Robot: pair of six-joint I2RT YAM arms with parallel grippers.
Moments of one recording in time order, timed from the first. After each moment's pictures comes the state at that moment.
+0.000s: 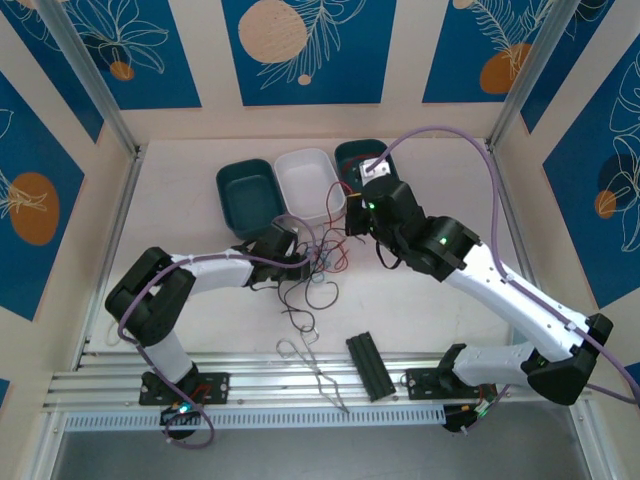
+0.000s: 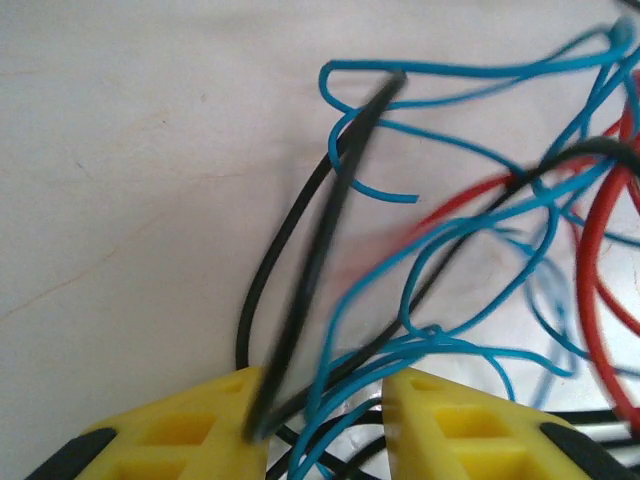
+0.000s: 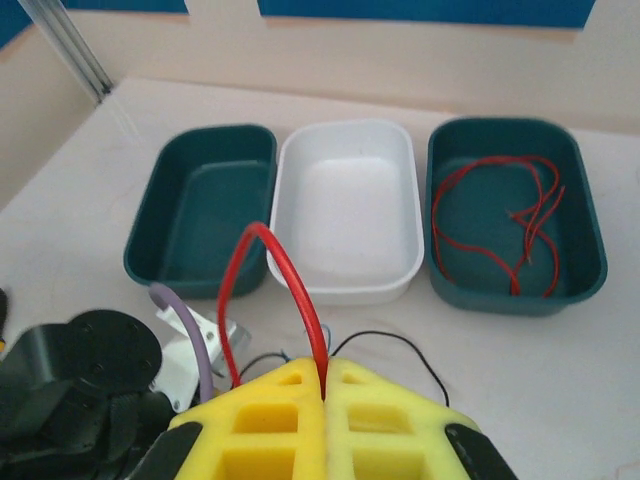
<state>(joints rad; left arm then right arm) -0.68 1.69 0.84 -0.10 0.10 -0.60 0.86 1.20 1.37 -0.70 0.41 0.37</state>
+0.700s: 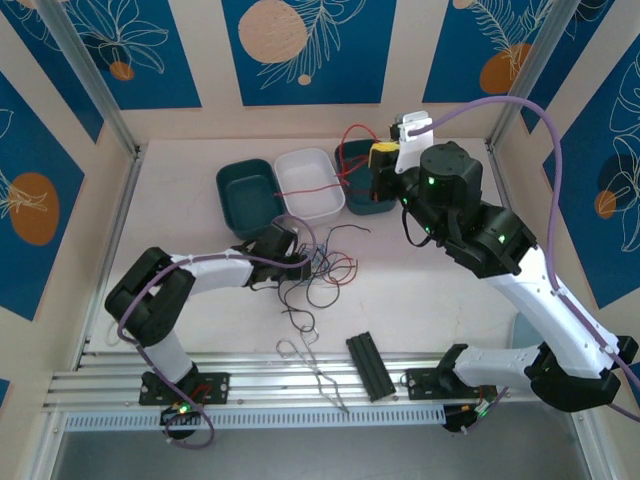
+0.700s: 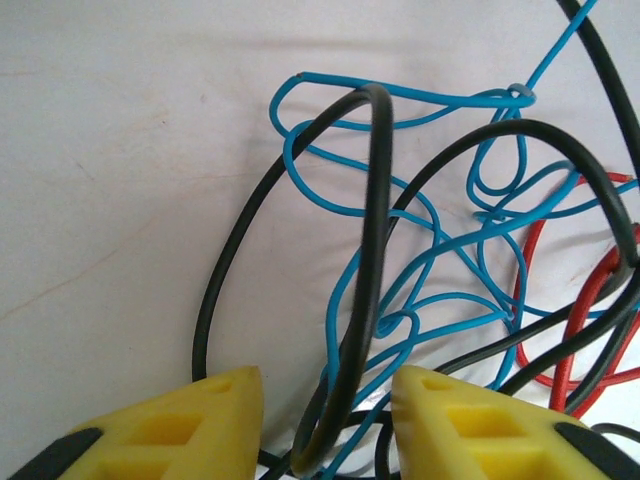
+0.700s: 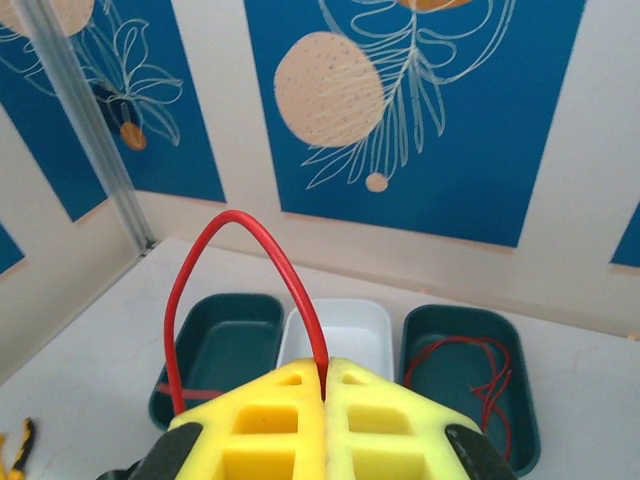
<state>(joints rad) -0.68 1.69 0.84 -0.10 0.11 -0.60 0.80 1.17 1.64 -0.67 0.43 0.16</state>
